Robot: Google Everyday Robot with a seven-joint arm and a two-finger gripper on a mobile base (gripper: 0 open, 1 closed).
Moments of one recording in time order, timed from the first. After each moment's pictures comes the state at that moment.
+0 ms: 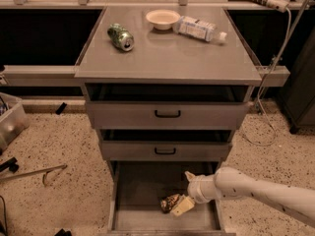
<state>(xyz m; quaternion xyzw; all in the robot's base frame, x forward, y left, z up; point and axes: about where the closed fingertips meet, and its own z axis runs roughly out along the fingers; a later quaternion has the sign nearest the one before) 0.508 -0.097 0.377 -0.49 0.79 0.21 0.28</state>
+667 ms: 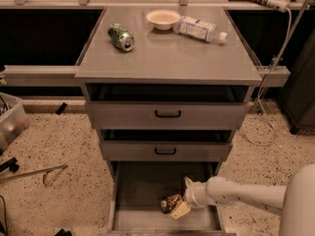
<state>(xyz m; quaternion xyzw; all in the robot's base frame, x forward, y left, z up) 0.522 -0.104 0.299 -0.49 0.81 0.17 0.28</state>
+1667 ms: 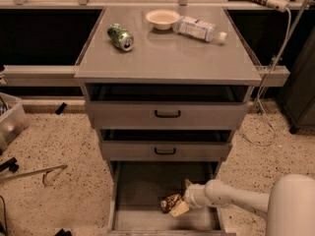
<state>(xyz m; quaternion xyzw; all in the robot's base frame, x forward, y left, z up) 0.553 -0.110 0.223 -0.46 0.82 0.18 0.29</state>
